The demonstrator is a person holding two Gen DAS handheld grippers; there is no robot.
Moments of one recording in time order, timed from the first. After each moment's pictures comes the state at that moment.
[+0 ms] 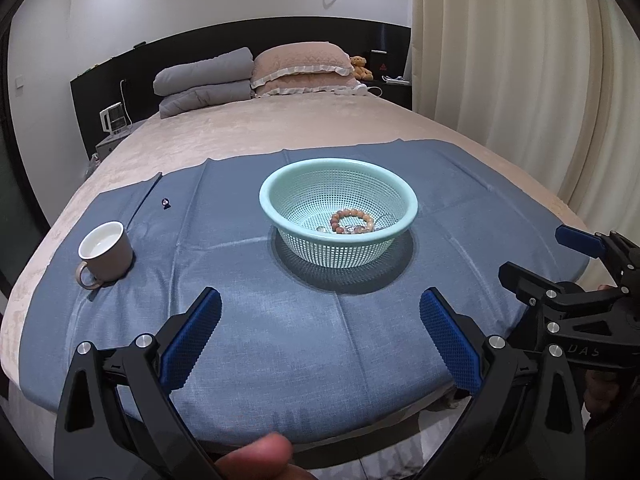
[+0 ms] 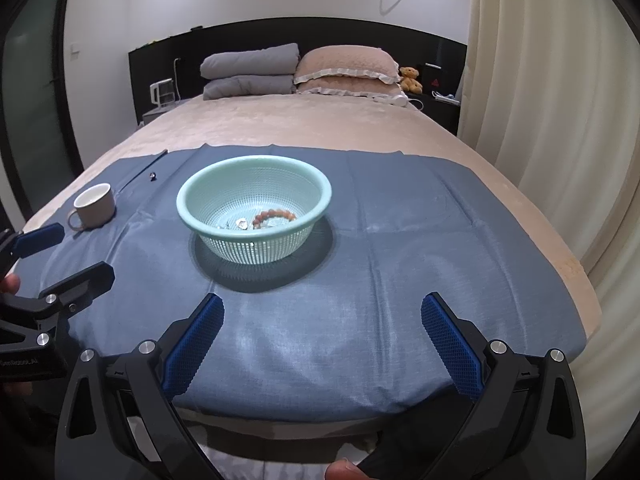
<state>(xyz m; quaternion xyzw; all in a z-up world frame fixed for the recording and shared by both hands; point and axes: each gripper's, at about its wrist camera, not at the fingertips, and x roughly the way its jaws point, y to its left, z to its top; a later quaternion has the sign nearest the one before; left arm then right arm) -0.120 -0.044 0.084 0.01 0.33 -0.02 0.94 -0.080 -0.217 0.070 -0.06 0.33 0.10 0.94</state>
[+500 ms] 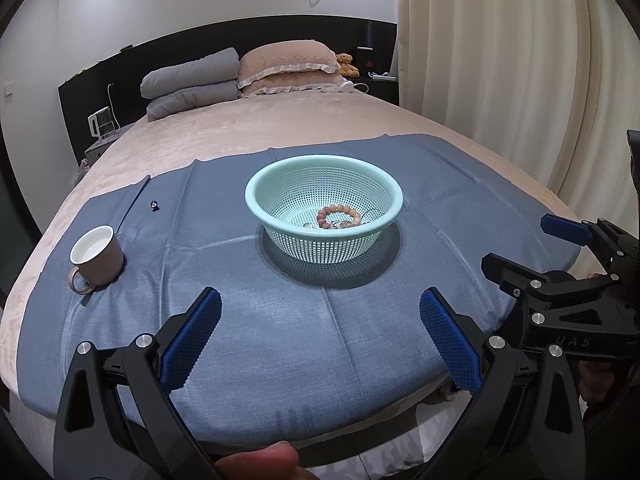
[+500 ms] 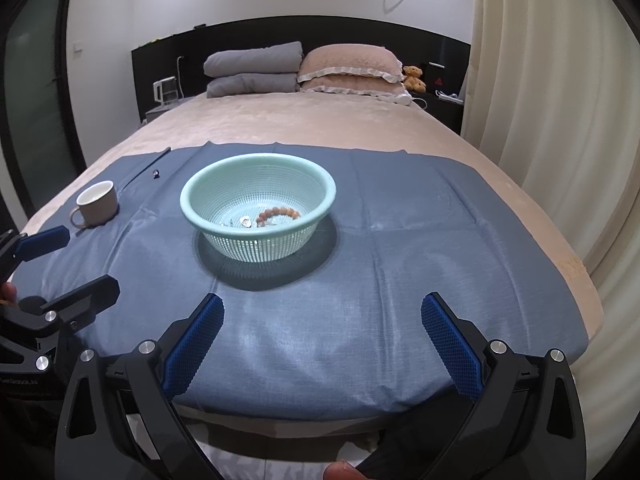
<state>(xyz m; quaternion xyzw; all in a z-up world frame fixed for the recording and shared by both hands) -0.124 -0.048 0.083 0.02 0.33 -0.04 0.94 -0.080 -0.217 0.070 -0.06 0.33 0.10 0.94</state>
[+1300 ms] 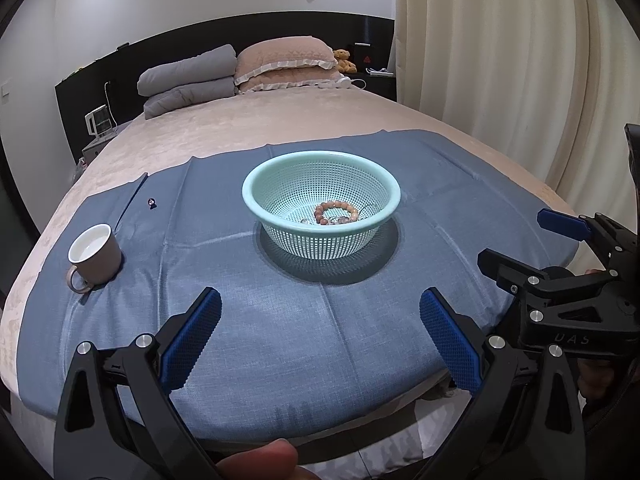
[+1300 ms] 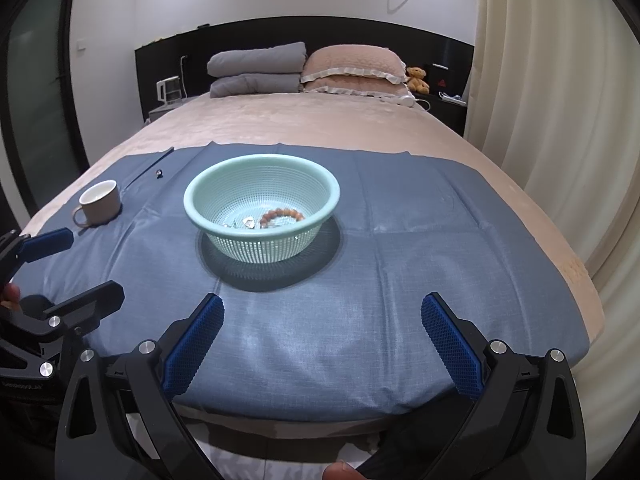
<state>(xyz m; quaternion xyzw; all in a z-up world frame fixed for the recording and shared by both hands) -0.125 -0.050 0.083 0.02 0.34 -0.05 0.94 -0.079 -0.215 0.071 -0.06 0.33 0.11 0.94</state>
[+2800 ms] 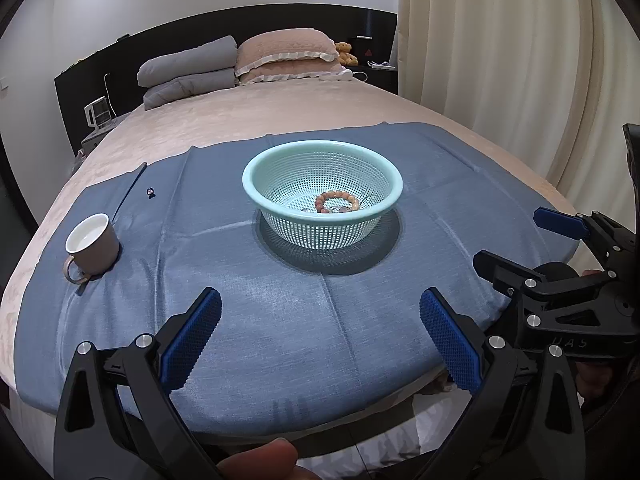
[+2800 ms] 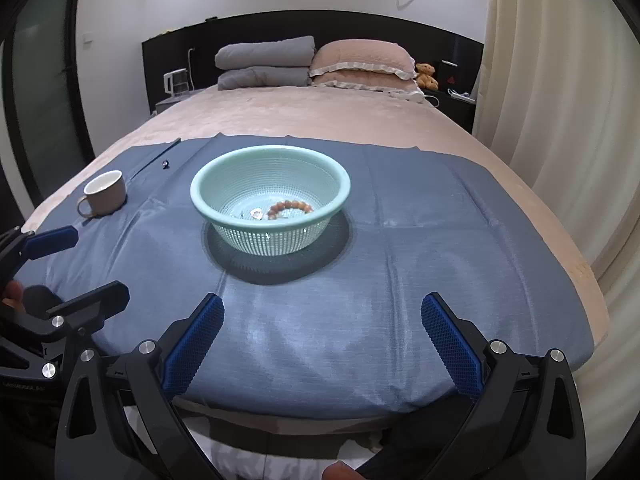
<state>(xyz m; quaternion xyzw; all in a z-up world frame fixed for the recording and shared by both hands) -0.124 -0.046 0.076 0.02 0.35 -0.05 0.94 -0.078 -0.209 0.064 -0.07 0.34 0.12 0.93</state>
